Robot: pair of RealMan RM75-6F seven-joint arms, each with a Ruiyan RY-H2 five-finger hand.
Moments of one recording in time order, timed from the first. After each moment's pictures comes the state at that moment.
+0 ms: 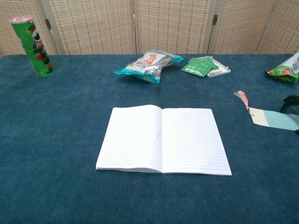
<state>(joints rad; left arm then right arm) -0.08 -1.06 -0.05 -1.60 1.48 1.49 -0.10 0.59 -1.44 0.06 -1.17 -0.86 0.73 -0.28</state>
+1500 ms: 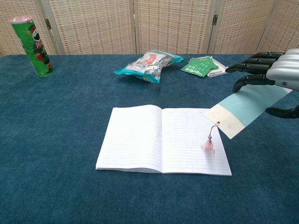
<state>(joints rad) -0.08 -1.10 -0.11 -1.61 1.34 1.48 0.06 0.61 -1.16 -0.09 -1.57 -1.68 1.12 -0.32</state>
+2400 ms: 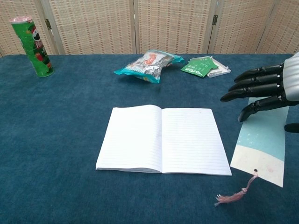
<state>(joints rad) -0.14 -1.22 -0.19 -1.54 1.10 1.43 0.33 0.79 -1.04 -0.24 -1.37 -2.15 1.20 0.08</state>
